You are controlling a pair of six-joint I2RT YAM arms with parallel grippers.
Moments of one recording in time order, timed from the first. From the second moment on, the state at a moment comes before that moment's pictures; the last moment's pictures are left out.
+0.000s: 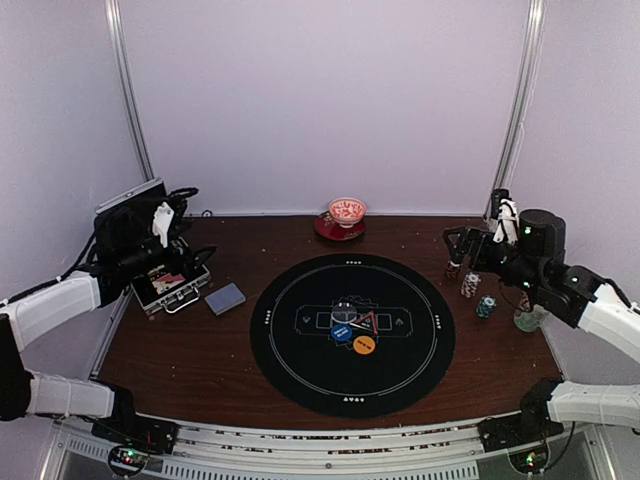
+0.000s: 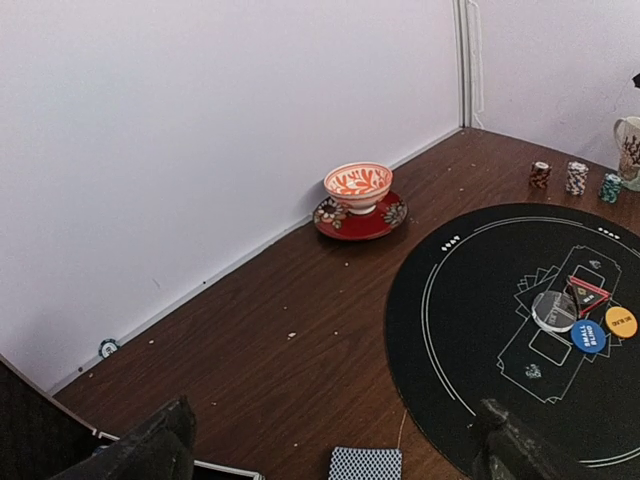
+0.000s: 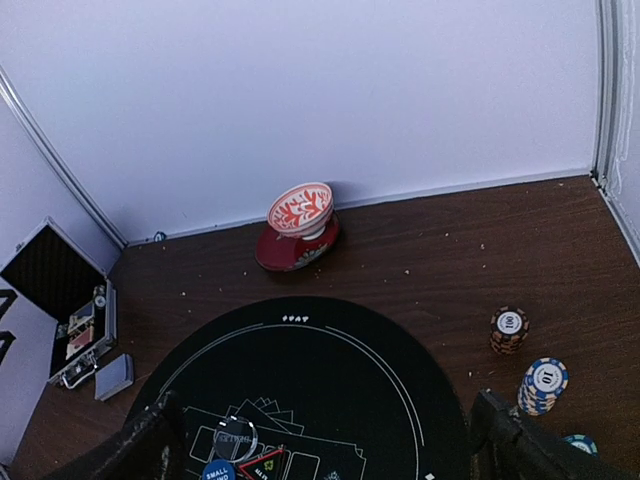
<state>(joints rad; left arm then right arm) -0.14 1.14 0.68 0.20 0.55 0.31 0.52 0.87 0.73 -0.15 0.19 0.43</state>
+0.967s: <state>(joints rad) -0.14 1.22 0.63 0.29 0.54 0.28 0.66 1.33 0.99 -0.24 0.37 0.50</state>
